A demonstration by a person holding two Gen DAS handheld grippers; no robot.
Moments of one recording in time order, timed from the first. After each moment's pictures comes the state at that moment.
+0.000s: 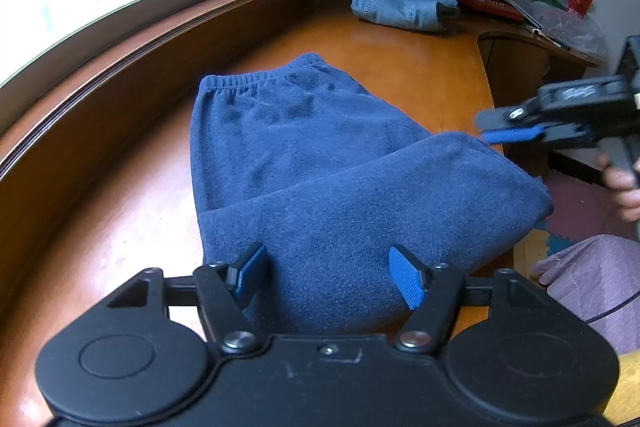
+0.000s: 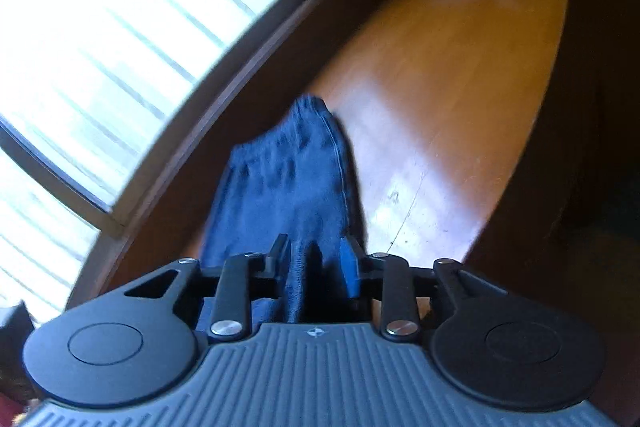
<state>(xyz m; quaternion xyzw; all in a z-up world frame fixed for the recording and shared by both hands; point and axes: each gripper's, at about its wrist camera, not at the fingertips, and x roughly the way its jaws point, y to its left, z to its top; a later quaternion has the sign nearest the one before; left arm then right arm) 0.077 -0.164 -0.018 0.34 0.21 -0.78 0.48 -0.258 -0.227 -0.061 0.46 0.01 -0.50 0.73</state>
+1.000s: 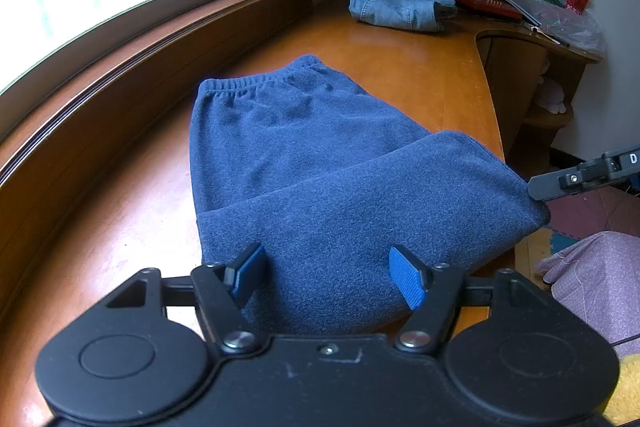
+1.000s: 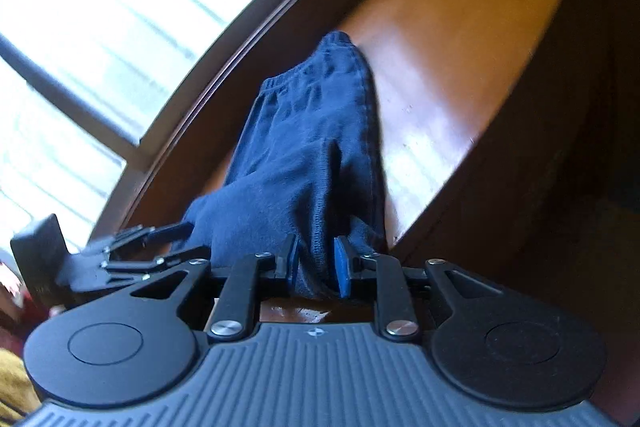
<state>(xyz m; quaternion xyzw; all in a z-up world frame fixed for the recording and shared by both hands) 0.079 -0.160 -0.020 0.34 0.20 -0.78 0.48 -0.258 -0.192 -0.078 0.49 0.06 -0.44 0.75</state>
